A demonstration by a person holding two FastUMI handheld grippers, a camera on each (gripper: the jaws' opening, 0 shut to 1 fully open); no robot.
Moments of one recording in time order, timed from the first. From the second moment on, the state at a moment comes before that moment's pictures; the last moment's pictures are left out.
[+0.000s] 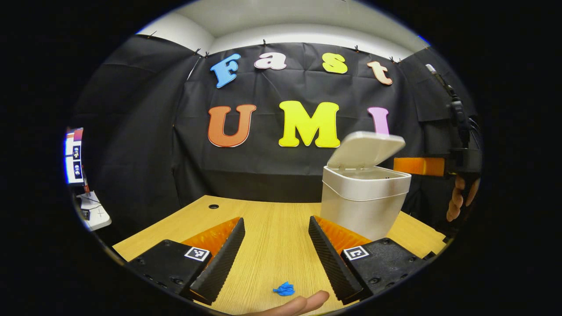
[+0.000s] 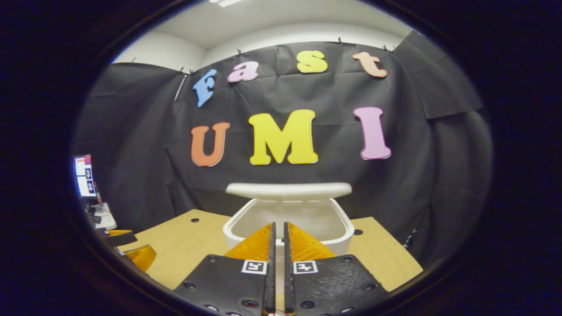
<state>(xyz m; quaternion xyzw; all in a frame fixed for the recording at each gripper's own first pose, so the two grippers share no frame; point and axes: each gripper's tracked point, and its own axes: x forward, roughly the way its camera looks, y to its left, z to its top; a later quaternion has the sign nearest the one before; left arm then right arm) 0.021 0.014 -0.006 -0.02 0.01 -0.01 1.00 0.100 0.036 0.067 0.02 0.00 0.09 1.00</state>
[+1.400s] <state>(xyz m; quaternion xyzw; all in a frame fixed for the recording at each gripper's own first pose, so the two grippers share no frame) 0.030 -0.002 -0.213 0.03 0.28 0.00 0.96 0.012 -0.028 0.001 0.01 -0.02 0.14 0.99</state>
